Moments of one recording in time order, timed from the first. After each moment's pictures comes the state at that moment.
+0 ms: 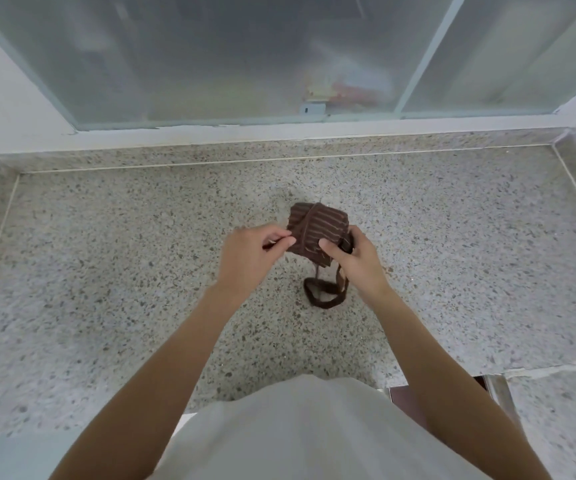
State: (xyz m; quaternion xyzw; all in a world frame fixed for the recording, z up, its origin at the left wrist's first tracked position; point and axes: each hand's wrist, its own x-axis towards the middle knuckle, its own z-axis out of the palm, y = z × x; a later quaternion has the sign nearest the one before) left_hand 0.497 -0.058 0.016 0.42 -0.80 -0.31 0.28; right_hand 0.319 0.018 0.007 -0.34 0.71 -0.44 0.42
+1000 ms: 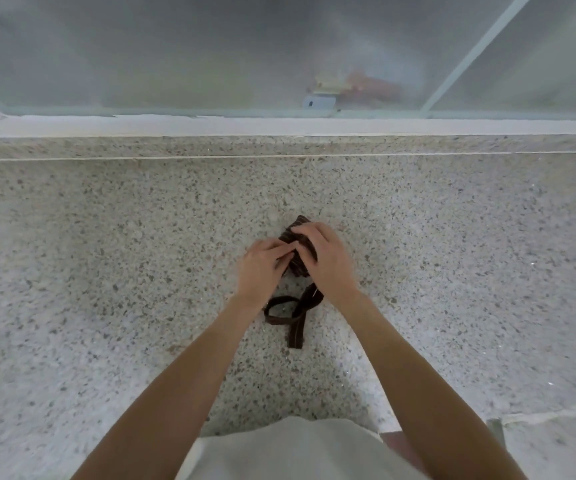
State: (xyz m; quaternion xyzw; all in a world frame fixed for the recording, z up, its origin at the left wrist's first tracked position) left_hand 0.436 -0.114 -0.107 0.48 -0.80 -0.29 0.21; right_hand 0.300 -0.073 -0.071 -0.62 0.71 -0.29 0.17
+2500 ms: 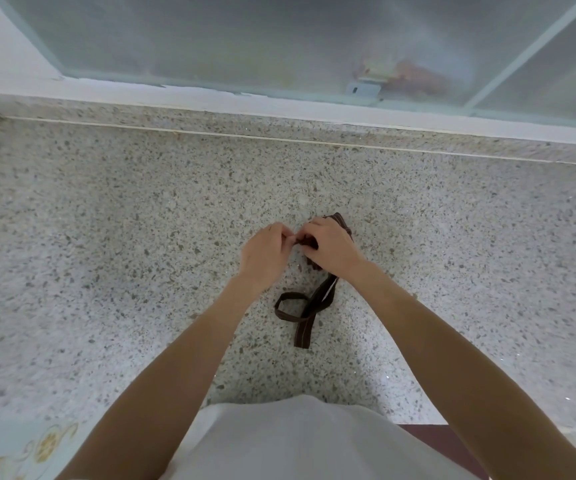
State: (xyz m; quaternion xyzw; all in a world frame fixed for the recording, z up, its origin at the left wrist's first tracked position) left_hand 0.468 -0.117 -0.084 0.57 -0.74 -0.34 0.09; right_hand 0.317 -0.098 -0.081 -0.70 0.65 -0.07 0.28
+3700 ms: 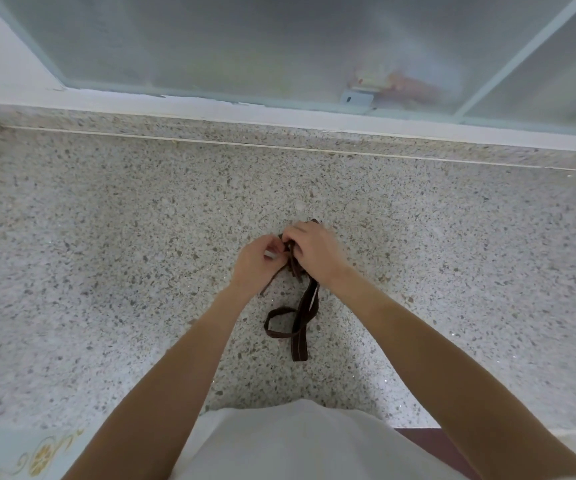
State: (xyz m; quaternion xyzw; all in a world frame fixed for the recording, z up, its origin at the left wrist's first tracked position) left_hand 0.483 -0.110 -0.098 0.57 -0.65 -0.47 0.17; right_hand 0.338 -0.097 -0.078 -0.74 0.62 -0.15 0.20
